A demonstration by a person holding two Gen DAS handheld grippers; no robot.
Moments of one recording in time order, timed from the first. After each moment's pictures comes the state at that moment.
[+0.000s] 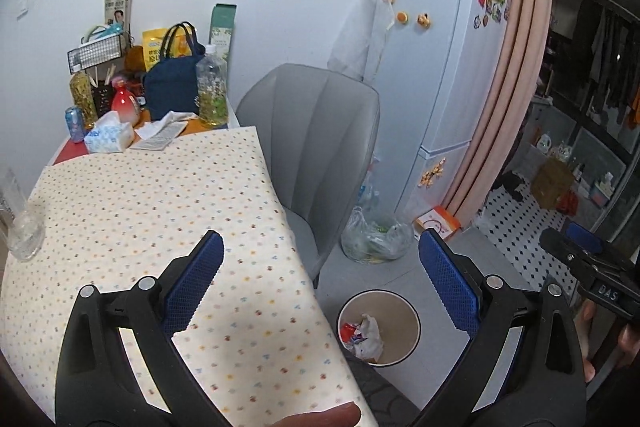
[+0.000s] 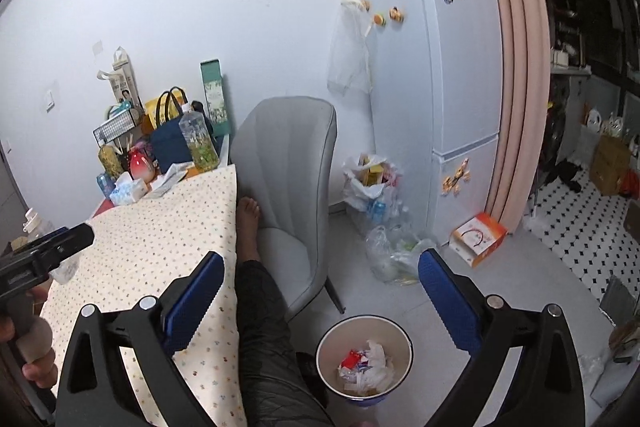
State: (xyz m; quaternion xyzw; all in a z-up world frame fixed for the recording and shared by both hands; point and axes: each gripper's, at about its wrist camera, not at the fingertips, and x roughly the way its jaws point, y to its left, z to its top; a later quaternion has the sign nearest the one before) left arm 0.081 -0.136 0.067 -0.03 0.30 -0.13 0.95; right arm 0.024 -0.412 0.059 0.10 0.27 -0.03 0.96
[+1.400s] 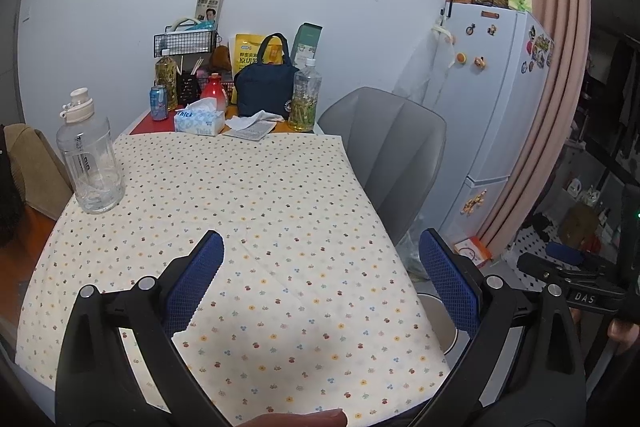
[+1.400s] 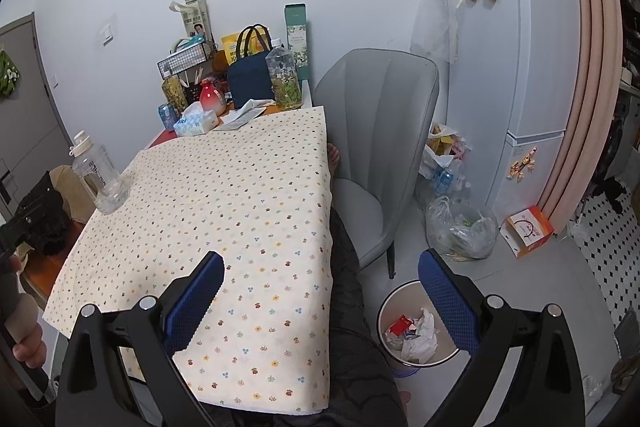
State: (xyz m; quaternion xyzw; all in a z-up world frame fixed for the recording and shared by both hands) left arm -0.011 -0.002 0.052 -0.07 0.26 -0.04 0.96; right arm 0.017 -0.290 0.028 0.04 0.34 0.08 0.93
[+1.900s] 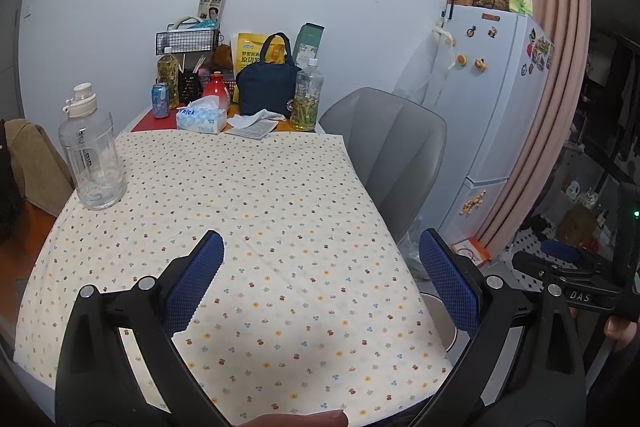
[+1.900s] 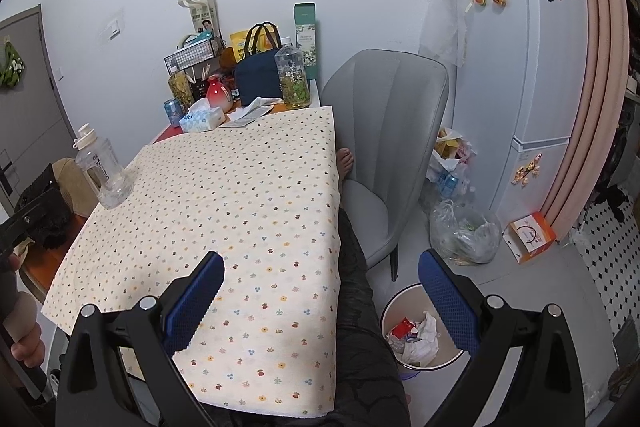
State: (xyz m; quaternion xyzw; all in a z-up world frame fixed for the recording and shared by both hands) left arm -0.016 0.008 0.048 -0.08 0.26 -0.04 0.96; right arm 0.017 -0.275 0.027 0.03 0.34 0.09 0.94
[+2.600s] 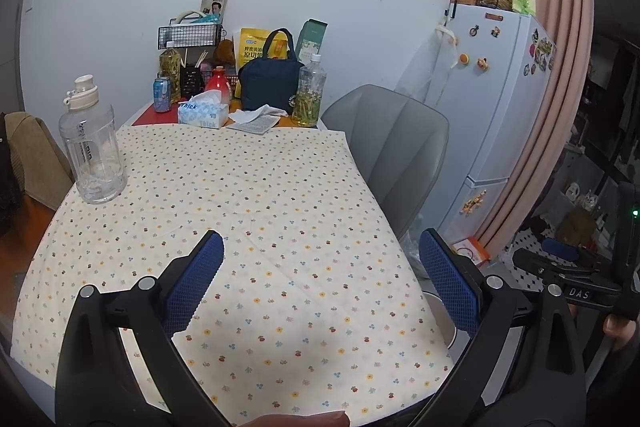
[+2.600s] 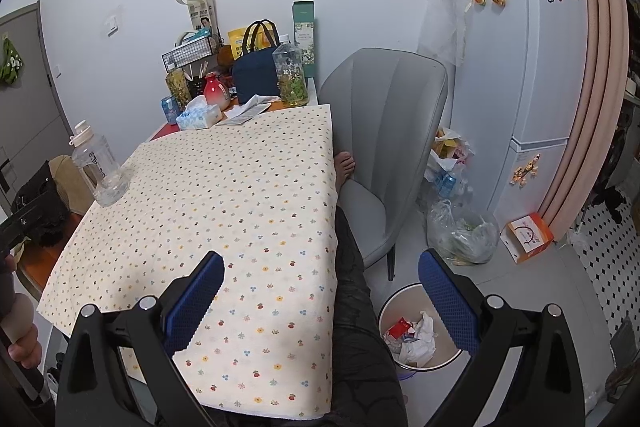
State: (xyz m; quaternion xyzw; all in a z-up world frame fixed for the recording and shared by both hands) left arm -0.015 0.011 0.044 -0.08 0.26 -0.04 0.96; right arm 0.021 -0.276 0.025 0.03 0.34 0.09 0.93
